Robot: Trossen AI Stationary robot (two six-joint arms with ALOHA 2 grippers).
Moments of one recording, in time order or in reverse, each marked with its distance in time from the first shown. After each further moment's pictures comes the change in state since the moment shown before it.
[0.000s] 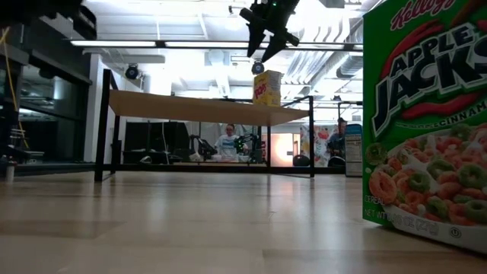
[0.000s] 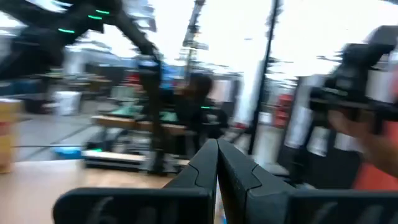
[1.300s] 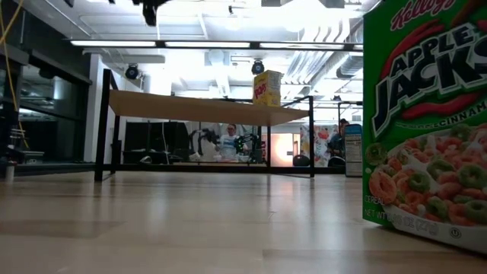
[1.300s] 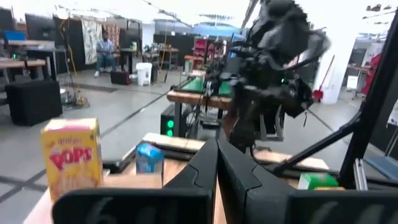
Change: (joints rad) left arm 0.246 0.775 0.421 0.165 -0.015 0.082; right arm 0.624 -0.786 -0.905 -0.371 0.119 0.745
